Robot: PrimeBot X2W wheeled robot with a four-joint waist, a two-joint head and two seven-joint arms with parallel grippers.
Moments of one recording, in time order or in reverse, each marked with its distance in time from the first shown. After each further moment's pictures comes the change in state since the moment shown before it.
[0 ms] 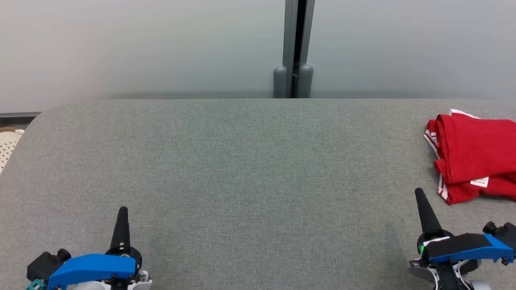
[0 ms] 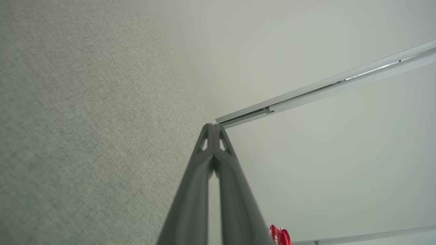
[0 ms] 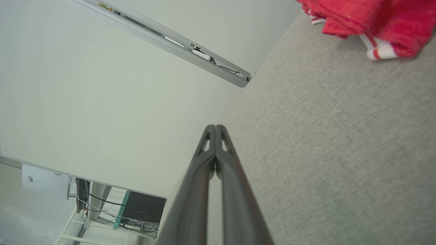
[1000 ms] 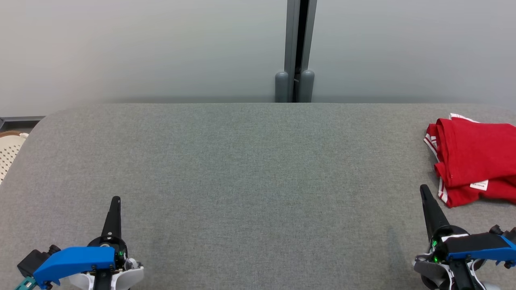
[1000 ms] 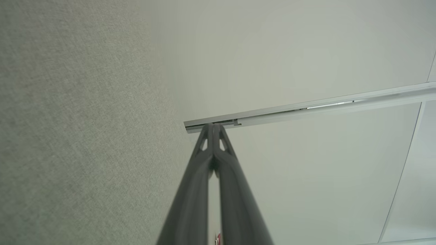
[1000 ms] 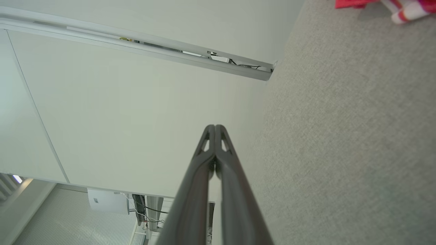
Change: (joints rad) left arm -0.032 0.000 0.047 -0.015 -0.241 -0.009 0.070; right arm 0.005 0.000 -0.028 -0.036 0.275 0.000 0.070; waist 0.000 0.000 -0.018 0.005
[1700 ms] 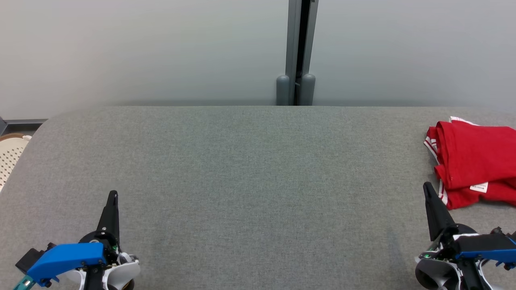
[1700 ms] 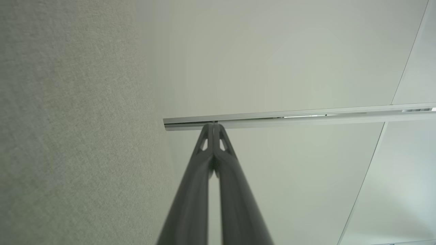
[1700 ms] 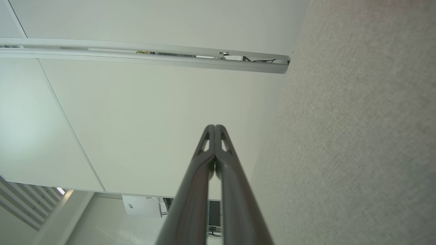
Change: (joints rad) left arm -0.017 -0.001 0.023 -0.008 -0.138 -0.004 0.042; right arm 0.003 0.000 -0.016 -0.020 0.158 0.000 0.039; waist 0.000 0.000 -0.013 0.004
